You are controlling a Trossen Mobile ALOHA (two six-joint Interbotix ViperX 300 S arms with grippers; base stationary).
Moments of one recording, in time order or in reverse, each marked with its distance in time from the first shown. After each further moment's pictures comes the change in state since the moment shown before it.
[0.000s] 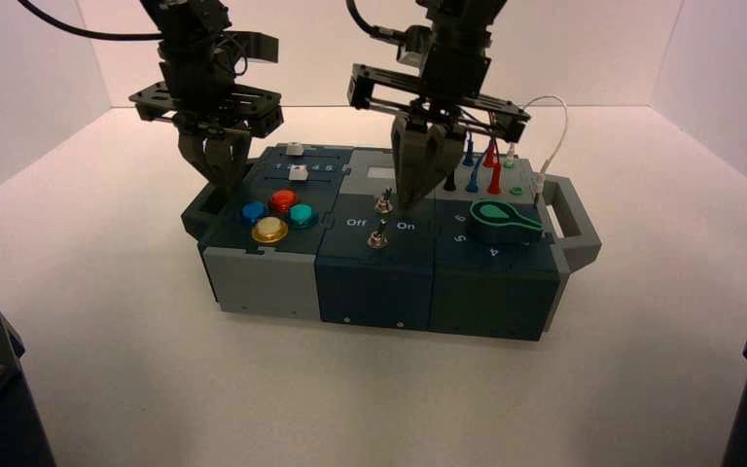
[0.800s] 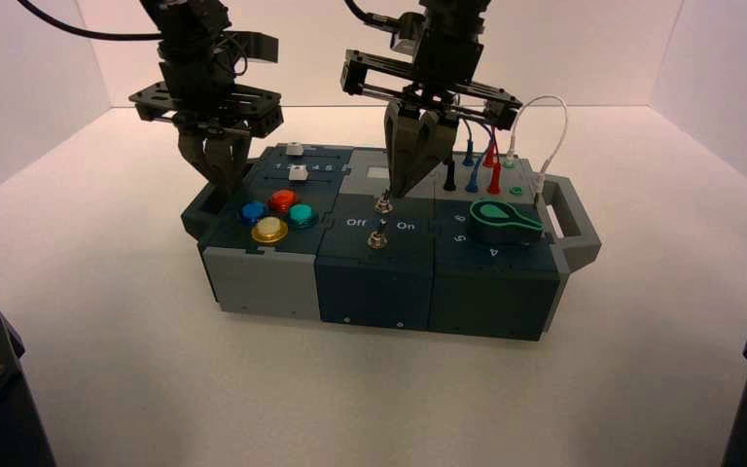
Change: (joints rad) left arm 0.000 -0.002 0.002 0.000 0.000 0.000; right arm -0.002 0.002 -0.029 -0.006 0.023 0.002
